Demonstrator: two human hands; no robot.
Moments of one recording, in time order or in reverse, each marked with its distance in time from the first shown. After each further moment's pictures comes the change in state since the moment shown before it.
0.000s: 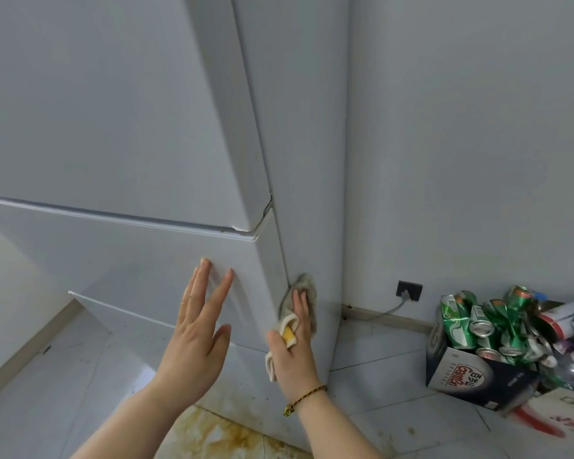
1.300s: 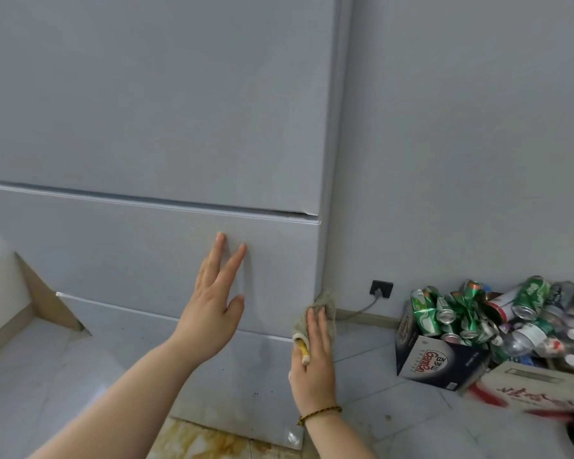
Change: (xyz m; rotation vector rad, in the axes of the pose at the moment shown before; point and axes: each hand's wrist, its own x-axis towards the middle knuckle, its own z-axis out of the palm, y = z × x) left_hand 0.008 -0.045 -0.046 -0.169 -0.088 0.048; right_hand -0.040 0.025 0.050 -0.370 0.321 -0.075
